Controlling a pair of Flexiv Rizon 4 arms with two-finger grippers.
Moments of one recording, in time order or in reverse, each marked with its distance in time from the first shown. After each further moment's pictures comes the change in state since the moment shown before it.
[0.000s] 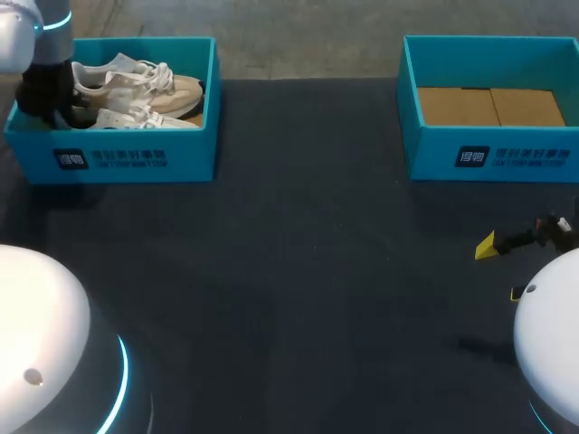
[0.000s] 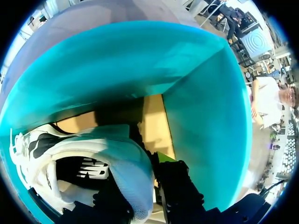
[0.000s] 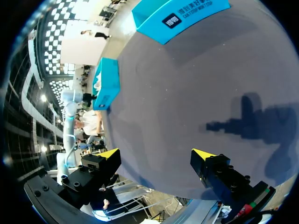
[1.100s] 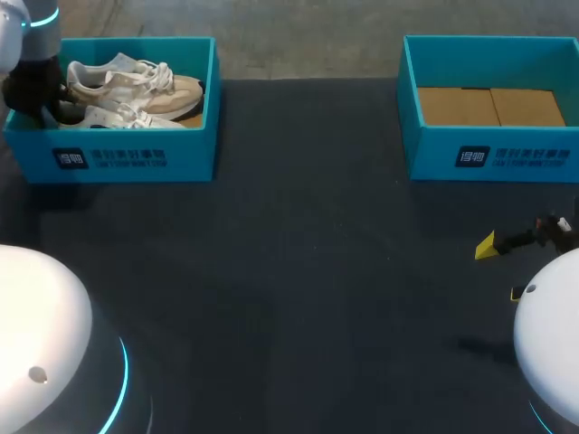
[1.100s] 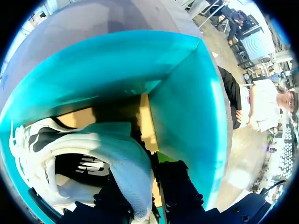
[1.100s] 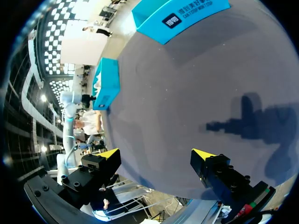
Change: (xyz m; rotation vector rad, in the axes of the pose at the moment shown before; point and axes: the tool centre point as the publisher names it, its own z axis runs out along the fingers) left arm 0.025 0.001 -0.011 -0.036 0.017 -0.032; right arm 0.000 0.000 0.000 0.000 0.000 0.000
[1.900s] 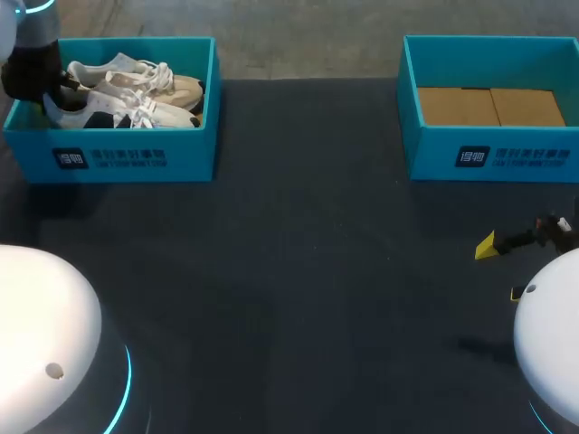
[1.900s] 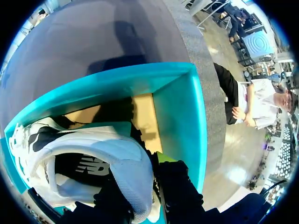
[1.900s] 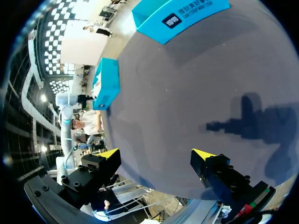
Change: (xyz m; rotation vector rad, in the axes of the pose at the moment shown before) left arm -0.009 0.002 -0.041 -0.067 0.012 -0.006; right arm 0.000 0.000 0.000 0.000 0.000 0.000
